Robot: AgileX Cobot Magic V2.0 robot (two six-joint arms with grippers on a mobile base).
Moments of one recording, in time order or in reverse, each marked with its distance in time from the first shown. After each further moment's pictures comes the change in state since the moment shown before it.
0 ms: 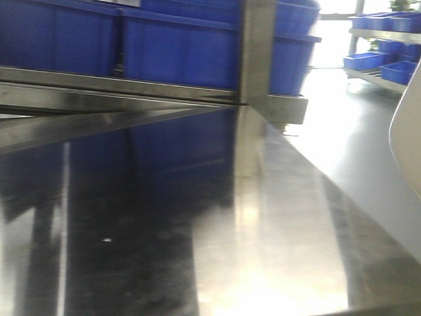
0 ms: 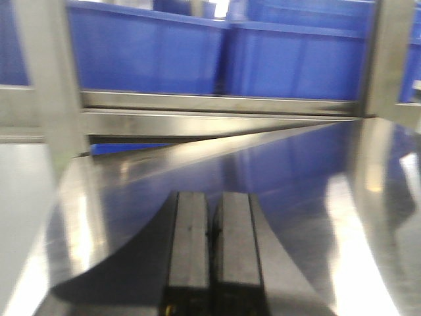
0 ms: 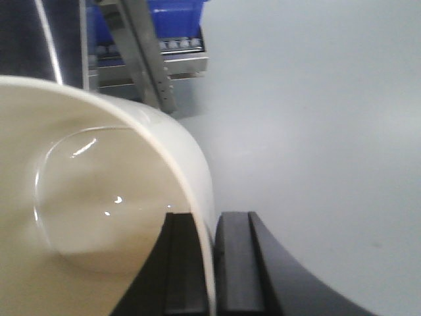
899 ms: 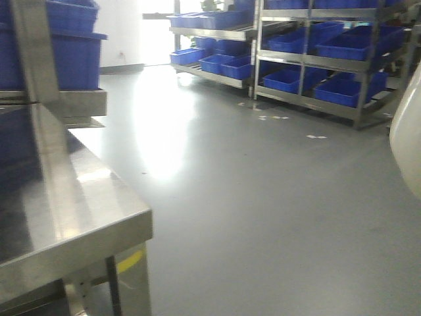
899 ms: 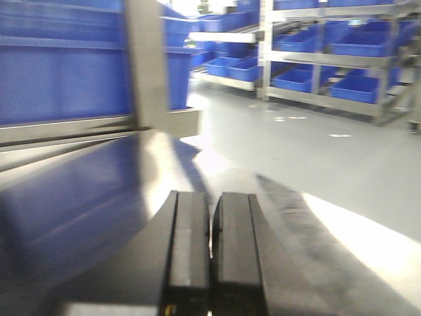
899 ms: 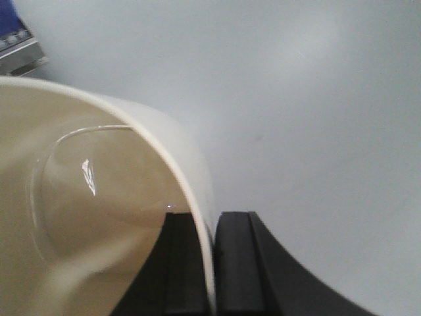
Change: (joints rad) left arm 0.000 0.000 0.000 0.000 0.000 0.000; right arm 0.000 0.000 0.000 0.000 0.000 0.000
